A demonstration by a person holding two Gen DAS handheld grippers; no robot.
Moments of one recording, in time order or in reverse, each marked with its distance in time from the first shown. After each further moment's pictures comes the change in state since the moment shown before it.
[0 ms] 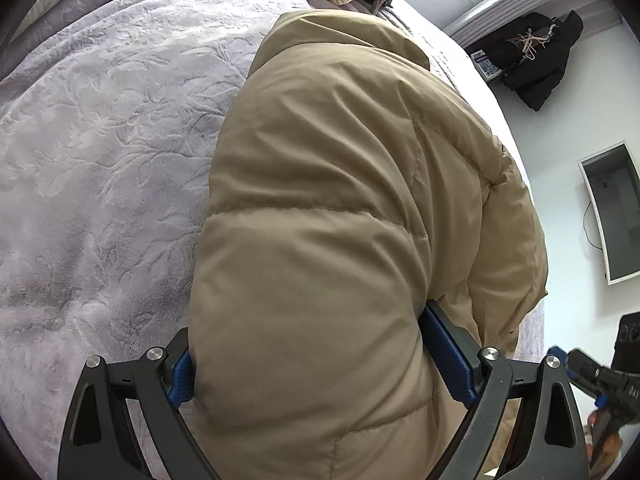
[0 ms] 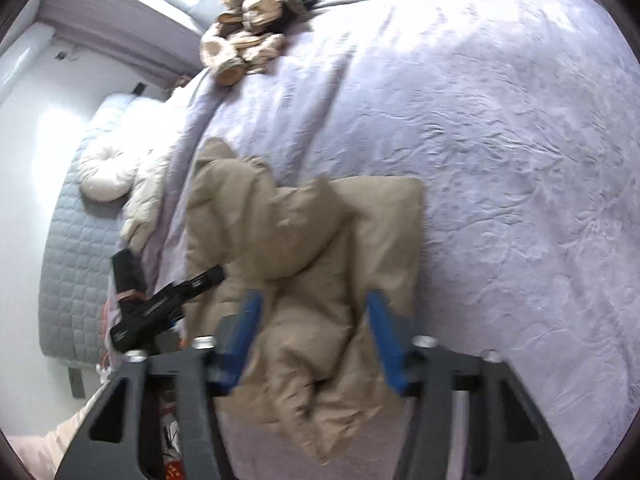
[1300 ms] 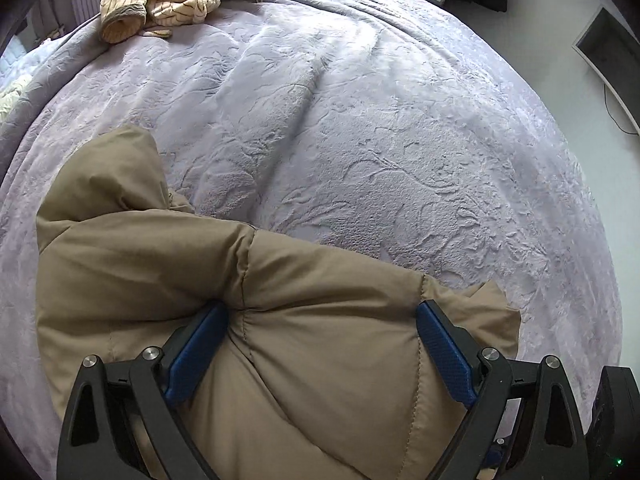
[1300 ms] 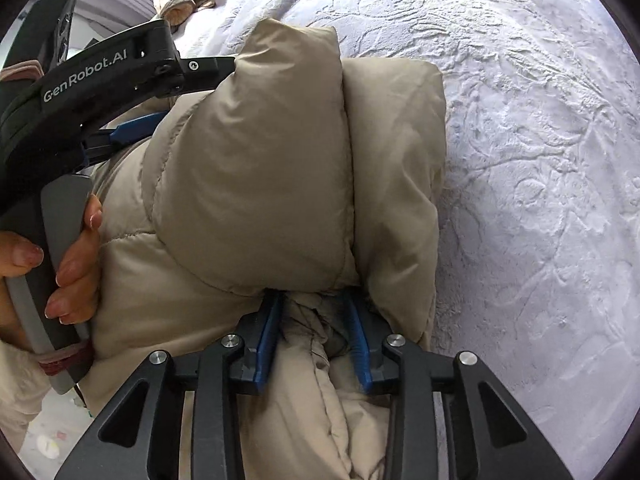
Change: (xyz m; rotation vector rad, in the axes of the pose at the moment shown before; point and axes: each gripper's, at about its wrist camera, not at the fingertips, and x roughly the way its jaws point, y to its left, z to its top) left arm 0.102 -0.153 0.052 0.405 0.032 0.200; right arm 0.158 0.005 -0.040 -0.018 0.120 -0.204
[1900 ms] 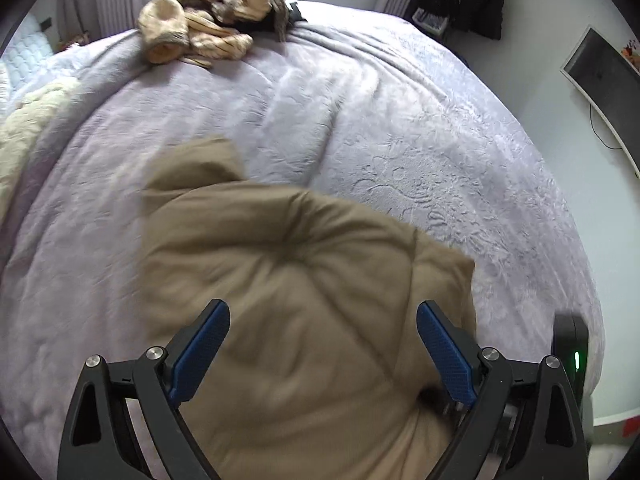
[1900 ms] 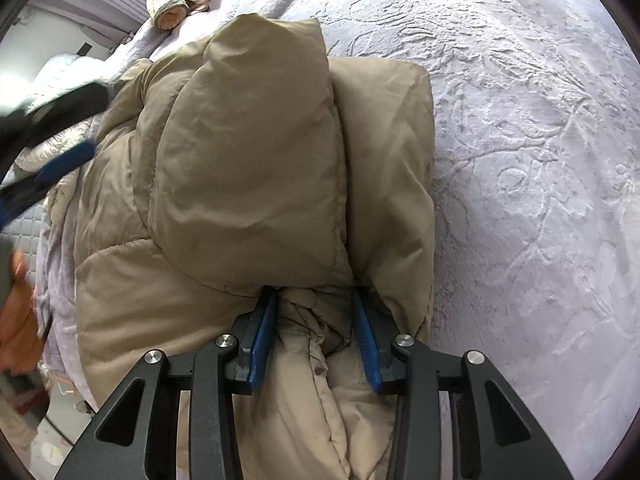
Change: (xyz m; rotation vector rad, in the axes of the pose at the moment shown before) left arm -0.122 0.022 -0.052 -0.029 -0.101 0.010; right arm -0.010 0.000 0.002 0.029 0.004 -0.023
